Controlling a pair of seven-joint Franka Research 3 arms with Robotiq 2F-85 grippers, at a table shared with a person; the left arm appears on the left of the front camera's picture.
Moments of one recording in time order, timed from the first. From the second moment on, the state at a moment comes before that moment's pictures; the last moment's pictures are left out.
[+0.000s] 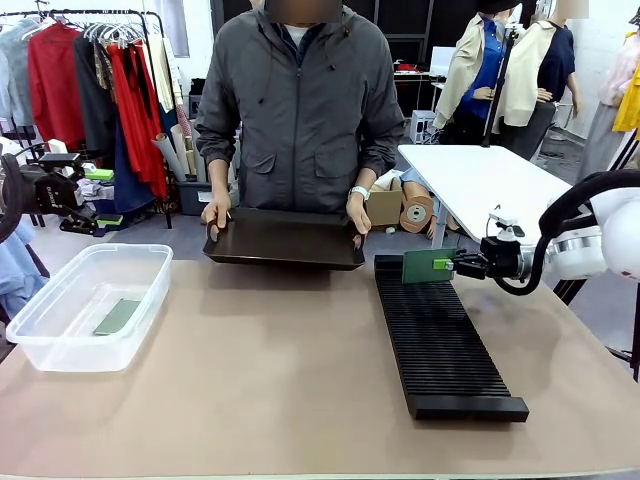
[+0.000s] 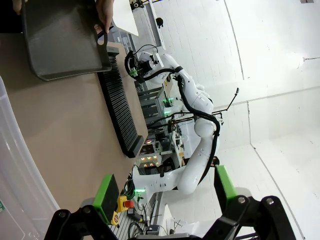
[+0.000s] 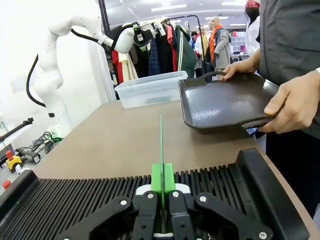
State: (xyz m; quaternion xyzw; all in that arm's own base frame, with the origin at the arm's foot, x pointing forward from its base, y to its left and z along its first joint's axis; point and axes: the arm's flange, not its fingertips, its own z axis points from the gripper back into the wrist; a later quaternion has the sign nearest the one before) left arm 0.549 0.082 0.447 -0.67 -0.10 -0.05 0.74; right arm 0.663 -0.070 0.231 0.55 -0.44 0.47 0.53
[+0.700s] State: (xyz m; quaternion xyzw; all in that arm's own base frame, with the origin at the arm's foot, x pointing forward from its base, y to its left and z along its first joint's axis) left arm 0.549 0.082 0.447 -0.67 -0.10 -0.05 0.74; right arm 0.662 -0.065 0.211 0.54 -0.46 0.46 0.54
